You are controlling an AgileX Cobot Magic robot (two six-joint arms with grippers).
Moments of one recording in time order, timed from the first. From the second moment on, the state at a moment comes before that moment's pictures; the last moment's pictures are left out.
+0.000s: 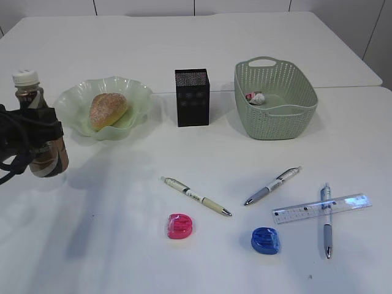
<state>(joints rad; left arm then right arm) -0.29 1.60 -0.52 -0.34 -0.74 0.05 0.10 0.91 -1.17 0.24 1.26 -0.15</state>
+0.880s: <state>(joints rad) -0.31 1.64 -0.52 -0.28 -0.79 0.02 0.10 0.91 -1.17 0.26 1.26 -0.17</state>
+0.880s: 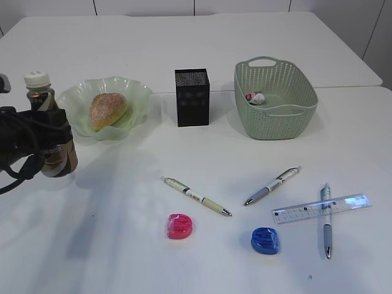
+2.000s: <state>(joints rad) -0.31 1.85 -0.52 -0.20 -1.07 0.02 0.10 0.91 -1.17 0.26 1.26 -0.17</state>
